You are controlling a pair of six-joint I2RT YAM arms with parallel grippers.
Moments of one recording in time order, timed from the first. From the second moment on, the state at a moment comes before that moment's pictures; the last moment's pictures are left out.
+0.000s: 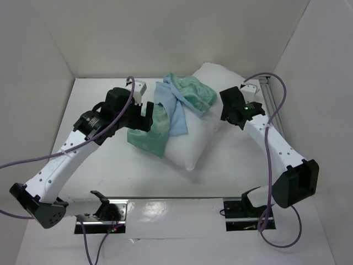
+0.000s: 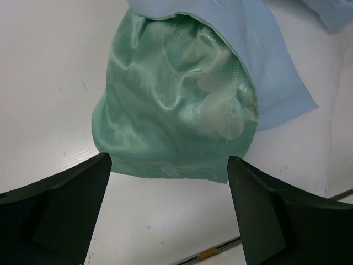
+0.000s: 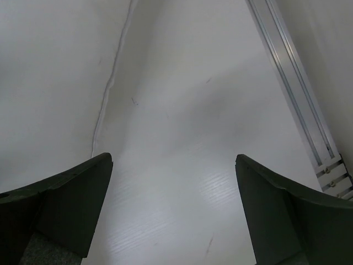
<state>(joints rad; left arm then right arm) -0.57 1.22 1.43 -0.84 -0.15 -0.21 0.37 1.38 1.29 -0.88 0.69 0.56</state>
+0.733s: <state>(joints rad) -0.64 1.38 1.46 -0.80 -0.12 -0.32 0.51 1.24 1.31 -0.71 0.35 0.38</state>
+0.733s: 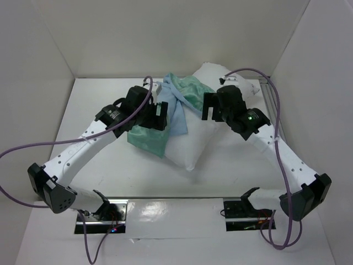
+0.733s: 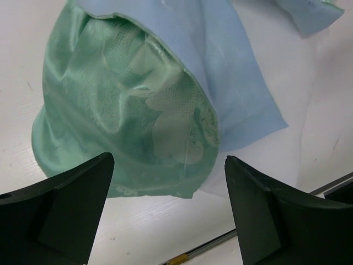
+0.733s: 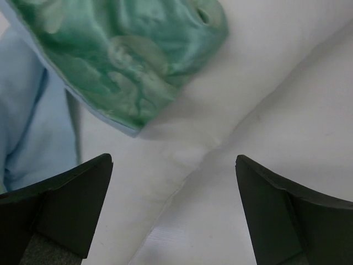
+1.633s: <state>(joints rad) -0.61 1.62 1.59 -0.74 -0.08 -0.39 0.61 1.57 1.44 -0.57 0.29 0.30</state>
